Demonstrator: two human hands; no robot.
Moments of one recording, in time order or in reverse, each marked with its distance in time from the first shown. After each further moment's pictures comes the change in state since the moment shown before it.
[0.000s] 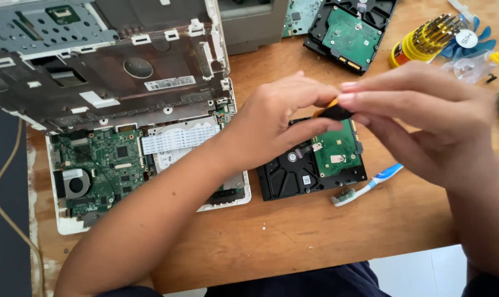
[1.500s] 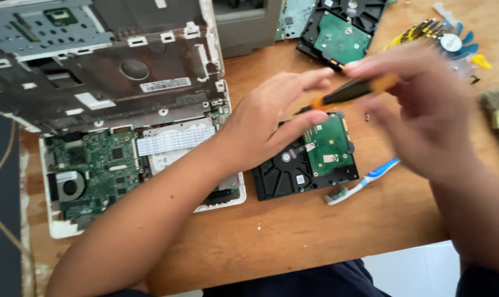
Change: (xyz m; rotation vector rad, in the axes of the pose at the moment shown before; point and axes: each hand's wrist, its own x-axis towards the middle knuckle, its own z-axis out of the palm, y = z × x) left_hand -0.006 -0.004 0.003 0.107 0.028 -0.055; right_hand -0.017 0.015 0.005 0.168 0.099 0.198
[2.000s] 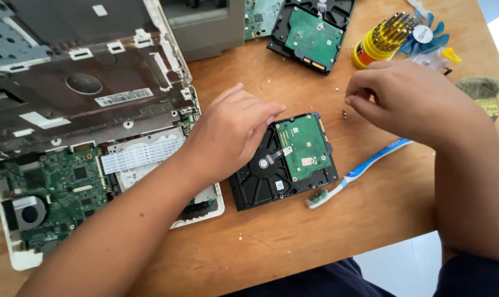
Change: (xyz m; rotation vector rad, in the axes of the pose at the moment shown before) left_hand -0.011 -0.029 0.012 0.301 -0.038 0.024; right_hand 0.016 0.050 -0.037 -0.734 -0.739 0.637
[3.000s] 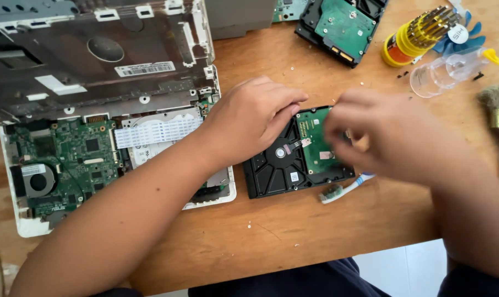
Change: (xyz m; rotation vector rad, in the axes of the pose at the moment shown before) left_hand -0.002 -0.007 0.007 -0.058 0.045 0.004; right_hand -0.023 -0.051 0.019 0.209 0.205 -0.447
